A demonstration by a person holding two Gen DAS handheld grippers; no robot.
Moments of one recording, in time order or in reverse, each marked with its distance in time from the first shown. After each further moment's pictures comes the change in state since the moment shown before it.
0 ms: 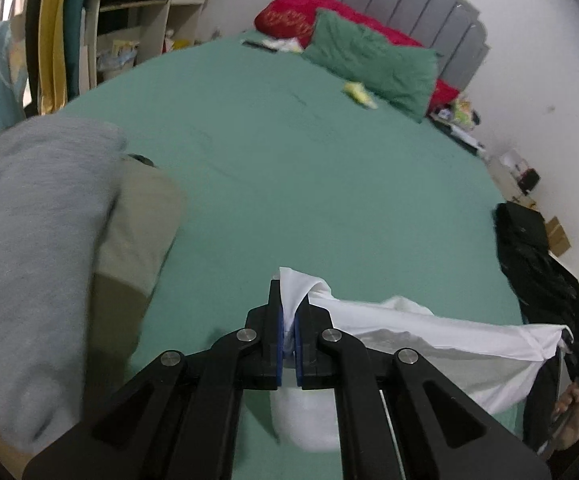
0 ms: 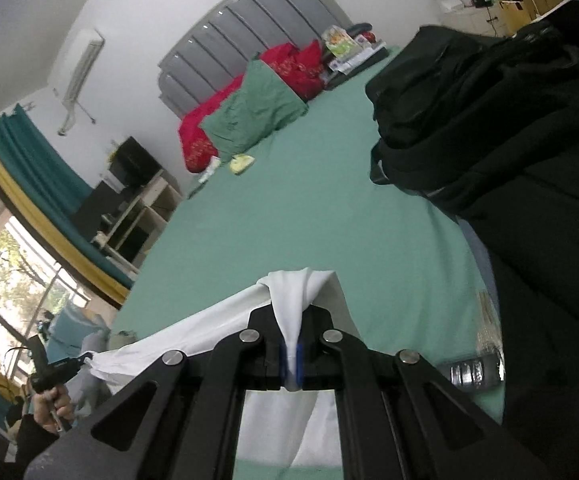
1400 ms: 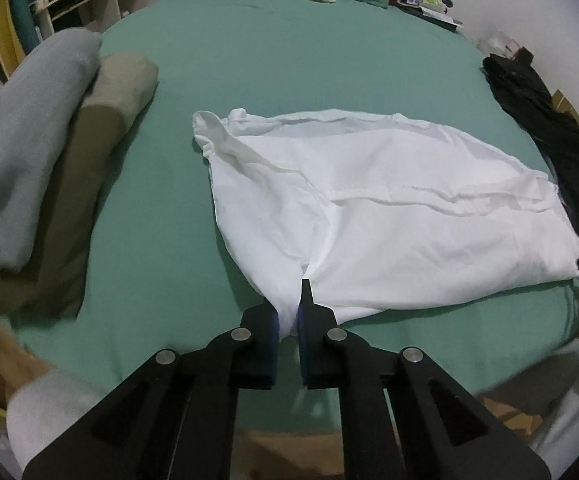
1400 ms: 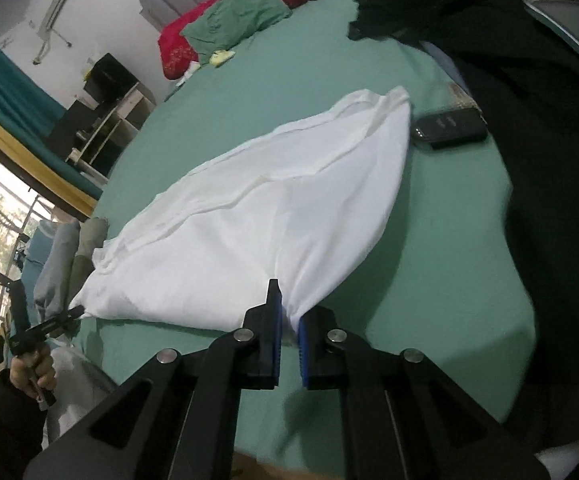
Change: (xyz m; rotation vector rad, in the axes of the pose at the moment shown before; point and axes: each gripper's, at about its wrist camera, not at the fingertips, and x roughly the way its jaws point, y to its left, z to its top) left arm -0.037 -0.027 -0.171 0.268 0.229 0.085; right arm -0.057 0.014 -0.165 -0.020 0.291 -0.124
